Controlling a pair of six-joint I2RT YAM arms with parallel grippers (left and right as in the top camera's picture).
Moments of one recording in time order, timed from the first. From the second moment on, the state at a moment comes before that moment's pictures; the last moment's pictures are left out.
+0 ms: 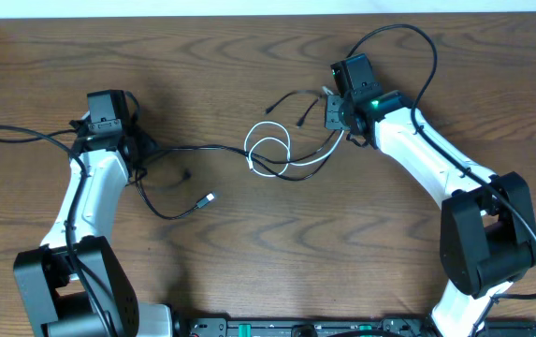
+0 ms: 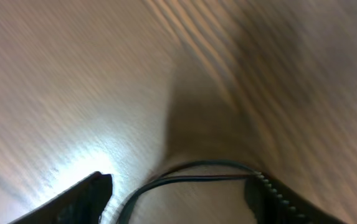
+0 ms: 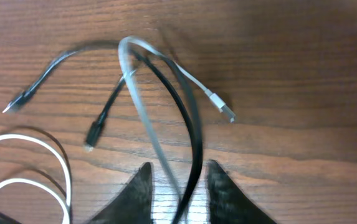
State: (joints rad) left arm 0.18 1.60 1.04 -0.57 -0.20 -0.63; right arm 0.40 1.91 1.39 -0.51 0.13 0.45
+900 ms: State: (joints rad) left arm 0.02 1.60 1.04 -0.48 0.28 -0.48; right arm 0.37 1.91 1.39 -0.56 -0.02 0.46
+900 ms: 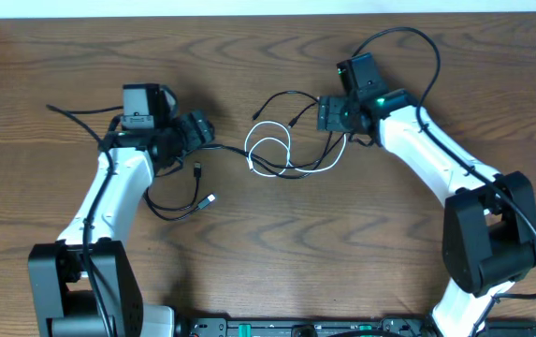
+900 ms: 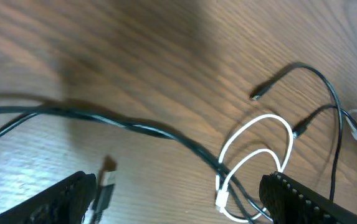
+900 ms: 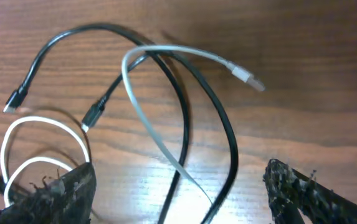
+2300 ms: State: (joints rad) left arm 0.00 1.75 1.04 -0.36 0.30 -0.48; right arm 0.36 1.91 1.20 -0.60 -0.26 0.84
